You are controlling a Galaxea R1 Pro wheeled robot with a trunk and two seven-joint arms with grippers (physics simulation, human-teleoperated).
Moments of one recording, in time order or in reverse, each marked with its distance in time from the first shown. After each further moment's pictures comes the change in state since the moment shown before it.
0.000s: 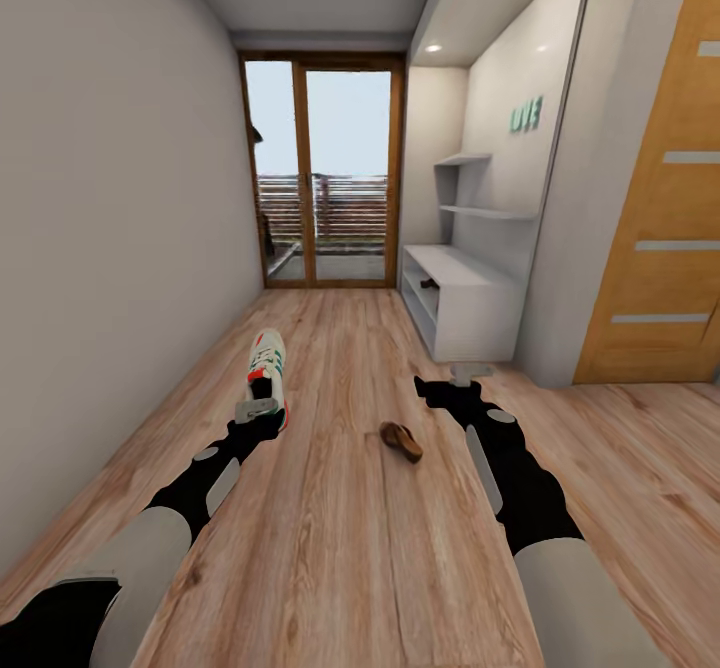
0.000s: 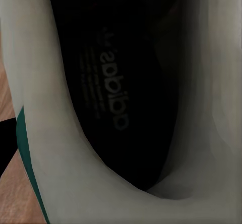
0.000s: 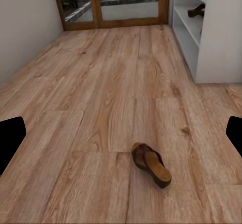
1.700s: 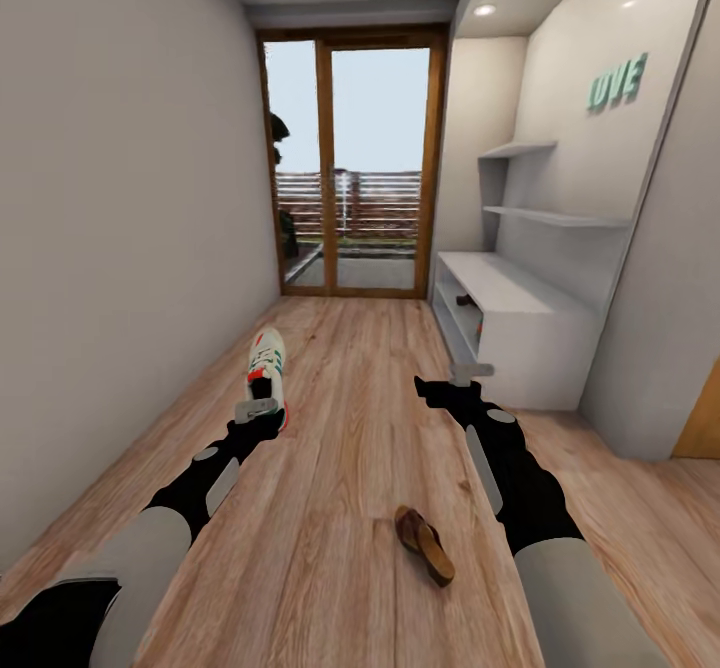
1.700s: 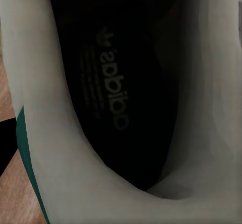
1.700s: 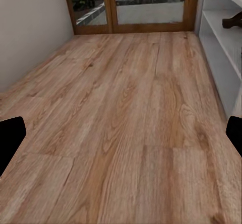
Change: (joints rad) left arm 0.000 0.001 0.000 0.000 0.001 0.000 0.000; right arm 0.000 0.000 0.000 0.000 0.000 0.000 0.000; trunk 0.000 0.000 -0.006
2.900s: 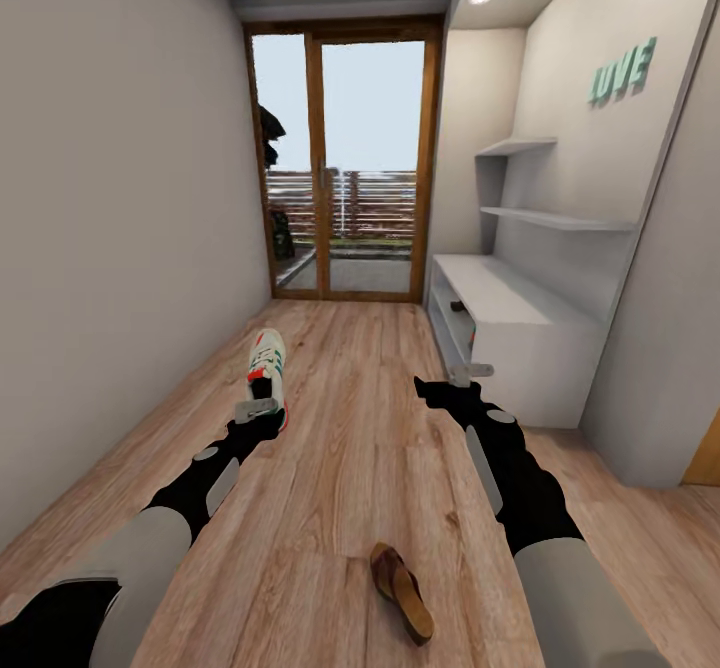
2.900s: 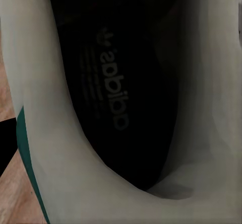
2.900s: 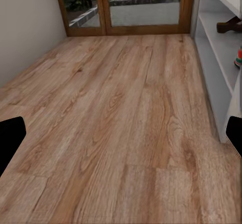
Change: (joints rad) left arm 0.000 -0.001 0.000 0.000 -0.001 0.000 0.000; right arm 0.000 0.000 0.000 0.003 0.000 0.000 0.002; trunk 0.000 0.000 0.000
